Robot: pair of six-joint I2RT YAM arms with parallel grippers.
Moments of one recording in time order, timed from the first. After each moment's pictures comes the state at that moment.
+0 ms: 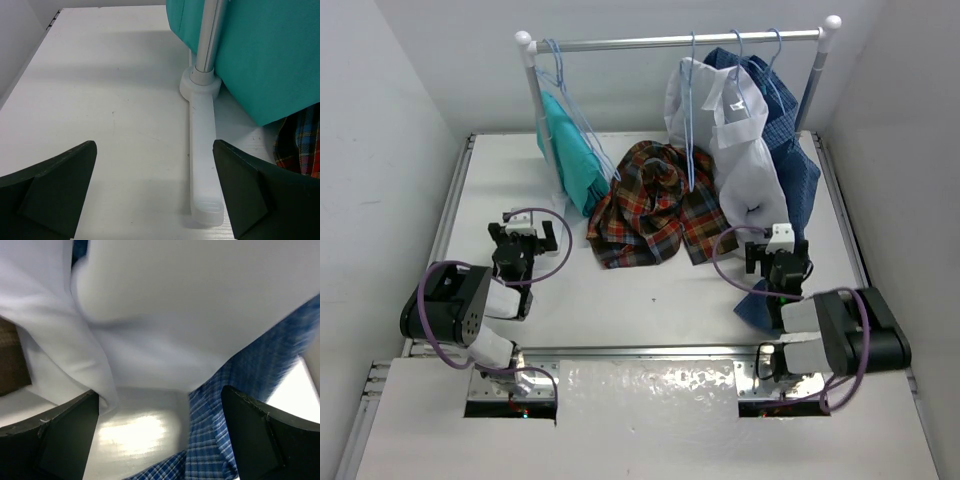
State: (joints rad) left arm -0.06 1.52 0.18 1.25 -0.16 0.03; right arm 0.07 1.42 0.04 1.05 0.29 -0.17
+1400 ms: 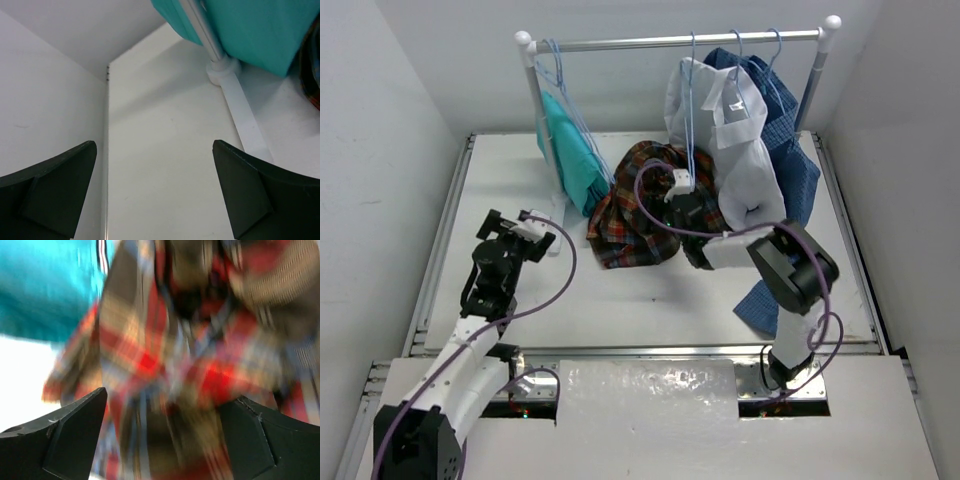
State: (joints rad) left arm -0.09 0.69 0.31 0.27 -0.11 0.58; right arm 0.61 1.83 0.81 0.70 0.13 0.42
